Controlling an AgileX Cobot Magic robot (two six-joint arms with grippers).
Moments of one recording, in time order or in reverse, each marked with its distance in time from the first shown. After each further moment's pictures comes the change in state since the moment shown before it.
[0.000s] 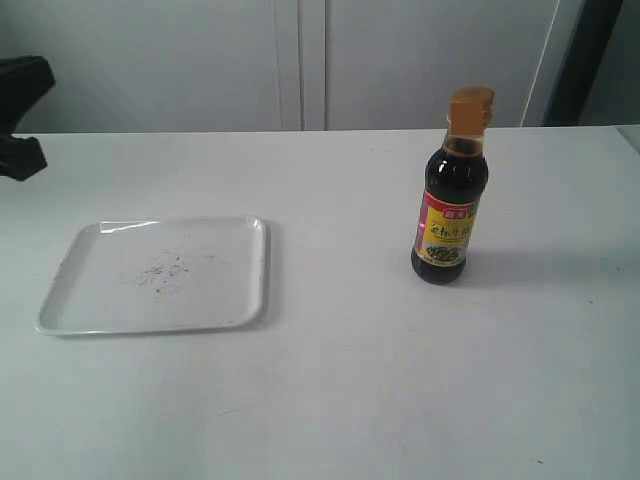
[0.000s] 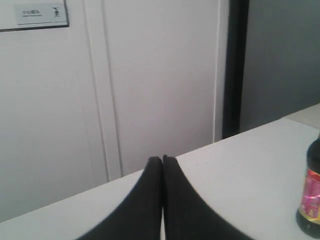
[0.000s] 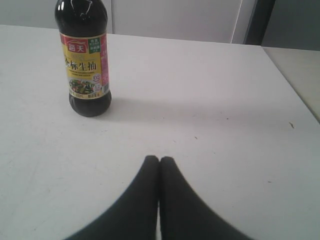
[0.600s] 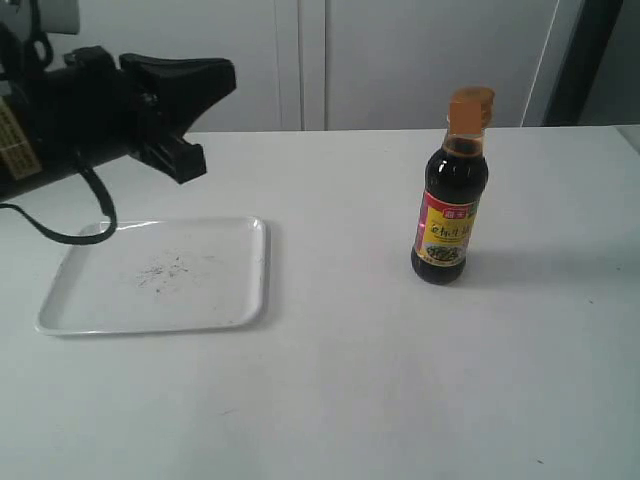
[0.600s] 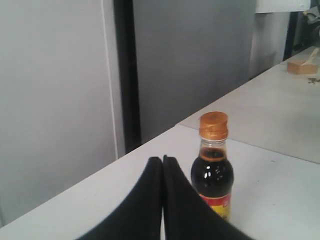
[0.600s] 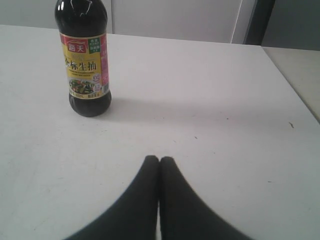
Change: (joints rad) left arm -0.308 0.298 -0.209 0.009 -0.107 0.016; right arm 0.000 0.000 0.000 0.000 0.000 0.000
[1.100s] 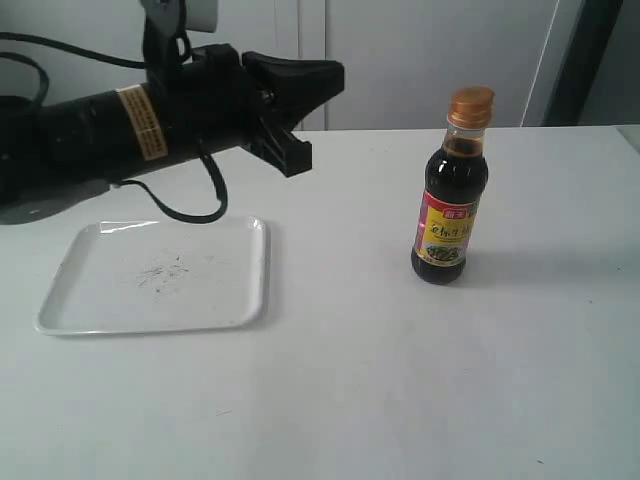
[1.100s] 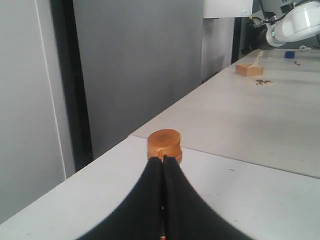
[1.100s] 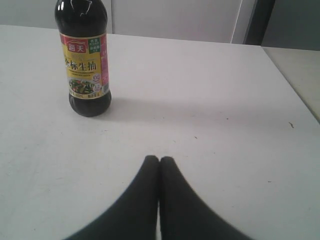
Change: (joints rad) left arm -0.140 0.238 -0.232 0.034 -0.038 -0.026; right arm 0.000 0.000 0.000 0.000 0.000 0.000
